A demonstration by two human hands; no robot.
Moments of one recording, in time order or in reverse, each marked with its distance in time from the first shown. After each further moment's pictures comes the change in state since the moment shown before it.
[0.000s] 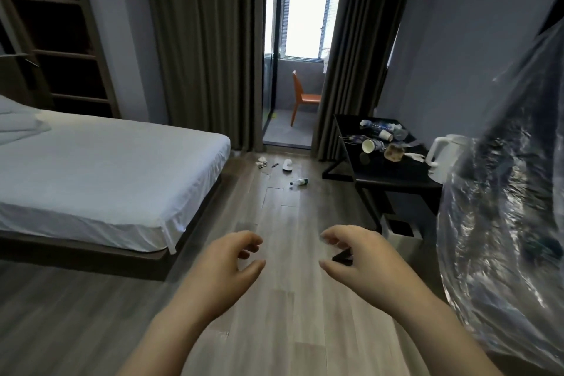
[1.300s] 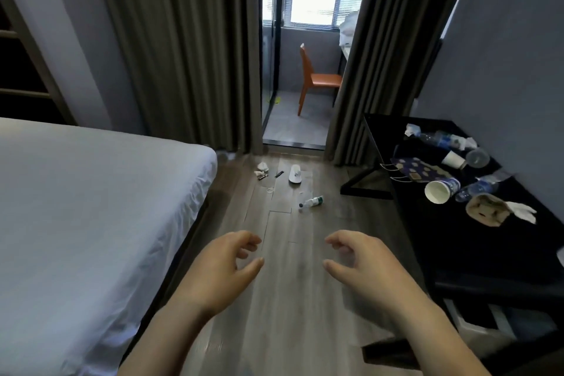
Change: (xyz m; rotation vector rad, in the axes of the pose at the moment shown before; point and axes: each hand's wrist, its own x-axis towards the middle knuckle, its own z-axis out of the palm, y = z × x) left_hand 0.668 -0.206 0.048 0.015 -0.107 -0.068; right_hand 0.672 0.191 0.075 0.096 -0.109 0.122
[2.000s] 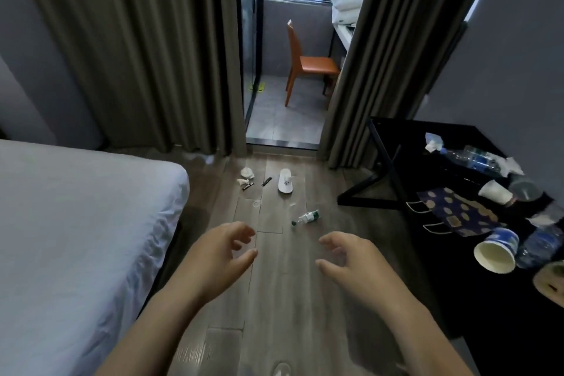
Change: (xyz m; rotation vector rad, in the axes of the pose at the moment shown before) left_hand 0.383 -0.095 -0.015 0.011 -0.102 0.026; right_hand 0.365 0.054 0.007 0.092 -0.013 0.119
